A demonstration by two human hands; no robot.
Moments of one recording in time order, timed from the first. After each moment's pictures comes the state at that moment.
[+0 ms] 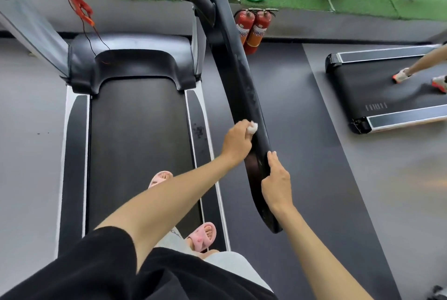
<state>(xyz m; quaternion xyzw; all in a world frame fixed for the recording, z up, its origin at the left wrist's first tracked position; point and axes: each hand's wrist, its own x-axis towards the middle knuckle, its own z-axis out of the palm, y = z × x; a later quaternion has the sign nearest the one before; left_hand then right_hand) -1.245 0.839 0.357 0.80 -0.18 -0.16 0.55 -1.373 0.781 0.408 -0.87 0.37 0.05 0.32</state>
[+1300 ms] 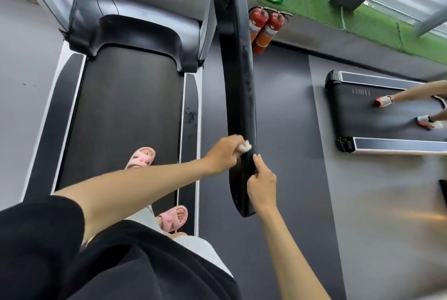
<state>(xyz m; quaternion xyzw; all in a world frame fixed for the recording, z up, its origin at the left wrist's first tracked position) -1.311 0.857 0.349 0.77 -0.25 -0.20 0.55 -1.410 0.768 0.418 -0.87 0.35 0.07 0.35</state>
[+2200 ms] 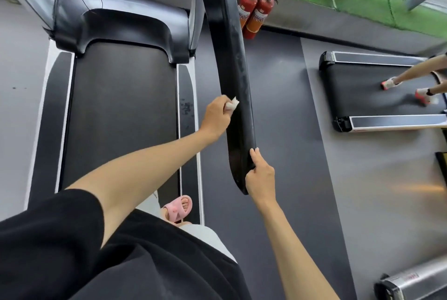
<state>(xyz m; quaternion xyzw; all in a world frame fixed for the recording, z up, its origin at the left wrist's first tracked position) -1.284 0.849 0.363 0.80 -0.11 -0.13 0.57 -1.447 0.777 0.410 -0.88 0.34 0.06 0.33</state>
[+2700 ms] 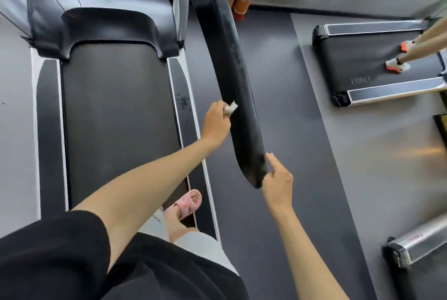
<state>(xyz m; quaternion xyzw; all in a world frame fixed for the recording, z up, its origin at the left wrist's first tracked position) -1.293 0.857 0.350 0.81 -0.09 -0.19 0.55 -1.466 0.789 0.423 -0.82 0.46 0.02 0.35</state>
